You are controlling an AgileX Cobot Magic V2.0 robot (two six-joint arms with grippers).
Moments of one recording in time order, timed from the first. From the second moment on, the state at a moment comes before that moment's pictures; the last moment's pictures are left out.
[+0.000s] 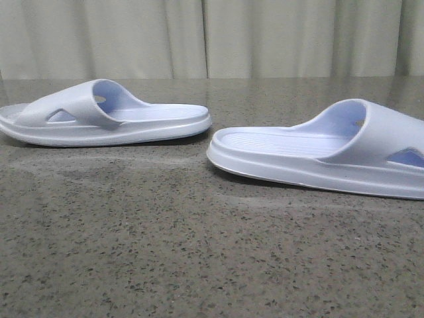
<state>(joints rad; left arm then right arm) -0.03 0.82 -0.56 -0.55 0.54 0.33 -0.06 0.83 -0.58 0.32 0.64 -0.10</state>
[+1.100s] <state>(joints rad) -0.03 0.85 -0.56 -0.64 0.53 0.42 -0.23 1.14 -0.60 0.81 0.78 -0.62</state>
